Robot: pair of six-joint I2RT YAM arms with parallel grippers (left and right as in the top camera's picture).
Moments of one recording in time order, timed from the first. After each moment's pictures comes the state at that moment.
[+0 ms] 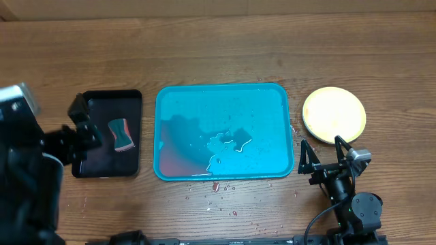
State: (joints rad) left arm 0.15 0.87 1.60 -1.04 -0.05 -0.10; right arm 0.14 0.01 0.03 -0.06 -0.08 0.31
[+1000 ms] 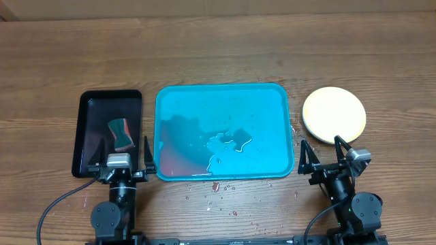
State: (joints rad) left arm 0.04 0.05 0.02 0.06 -0.01 0.06; right arm 0.14 0.01 0.03 -0.06 -0.08 0.31
